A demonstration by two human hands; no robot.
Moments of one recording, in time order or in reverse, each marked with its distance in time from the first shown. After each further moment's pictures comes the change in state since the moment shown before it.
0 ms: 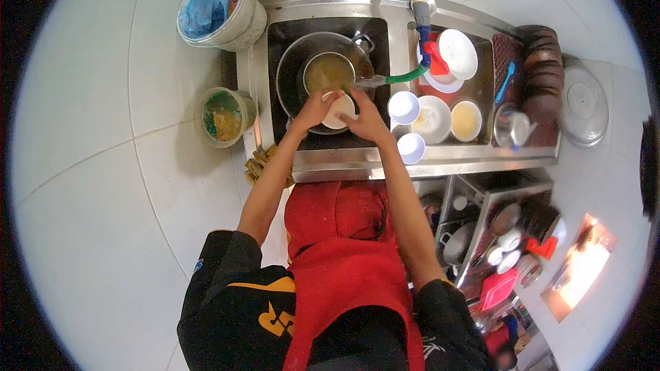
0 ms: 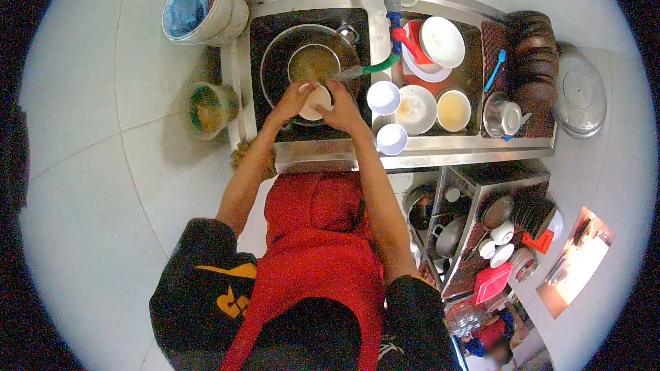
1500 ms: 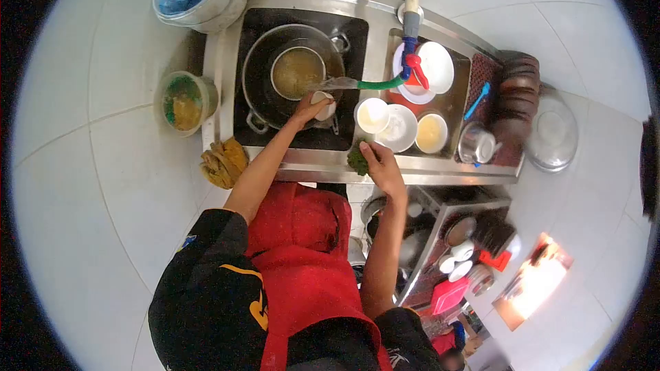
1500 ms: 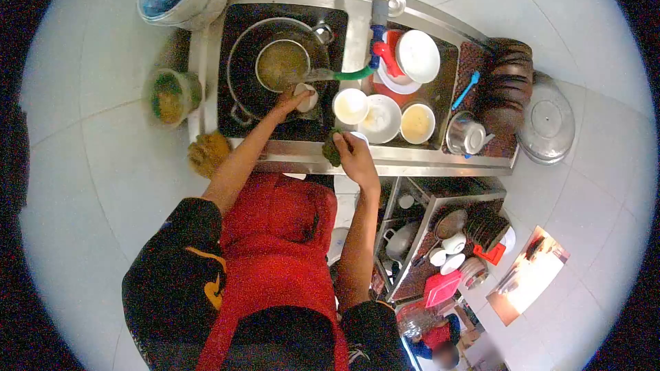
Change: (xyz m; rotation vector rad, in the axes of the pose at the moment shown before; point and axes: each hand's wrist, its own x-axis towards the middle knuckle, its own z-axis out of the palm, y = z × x) left_hand 0.054 -0.082 0.092 -0.134 0.027 -0.371; right_hand -0.069 -0.006 -0.136 0.184 -0.419 0.645
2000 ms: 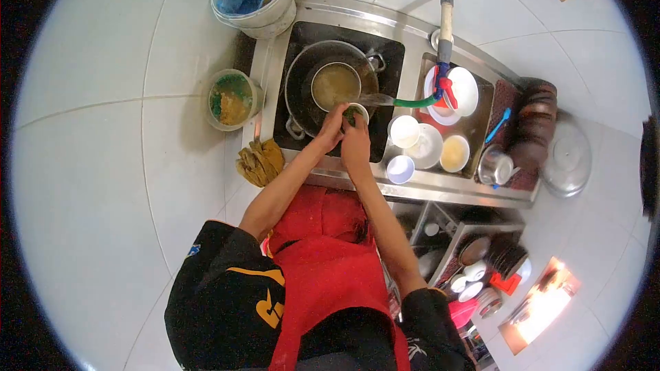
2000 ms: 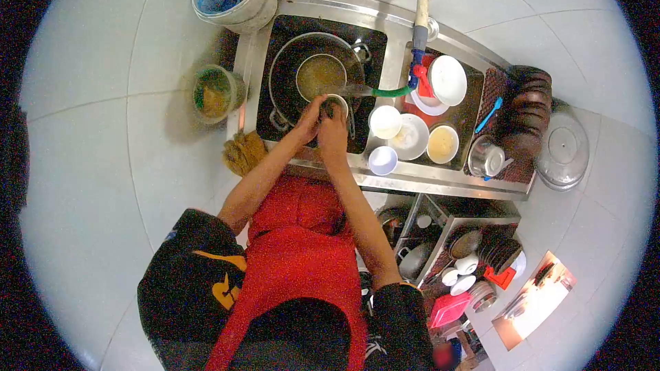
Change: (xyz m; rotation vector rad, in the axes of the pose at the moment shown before) left_hand -0.080 0.035 -0.027 -0.706 -0.027 -0.027; right_hand 0.085 -0.040 0.142 -0.581 0.593 -0.568
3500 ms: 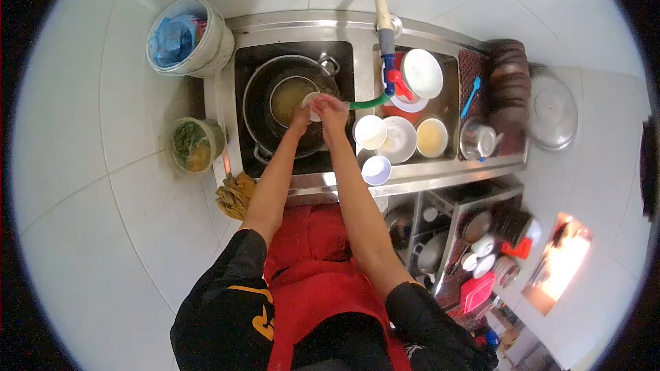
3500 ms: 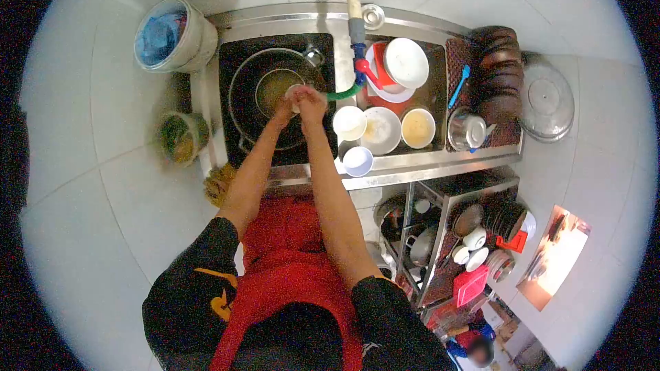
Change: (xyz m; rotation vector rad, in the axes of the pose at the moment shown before) left_hand 0.168 -0.049 -0.034 0.162 -0.039 0.157; right_hand 0.081 0.081 0.081 1.530 0.278 0.688
